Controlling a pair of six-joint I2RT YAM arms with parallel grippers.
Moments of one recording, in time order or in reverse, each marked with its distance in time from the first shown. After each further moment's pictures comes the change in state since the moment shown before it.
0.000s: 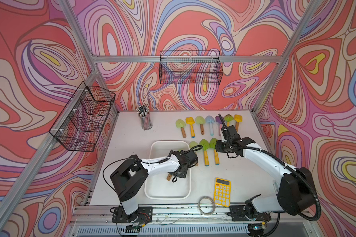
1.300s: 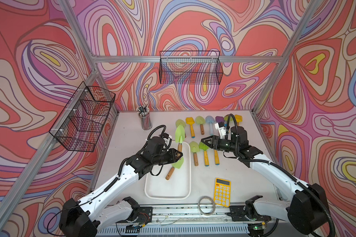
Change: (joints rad) left arm 0.314 -0.669 -0.245 0.497 0.624 -0.156; right arm 0.000 -0.191 -0.185 0.609 -0.697 0.349
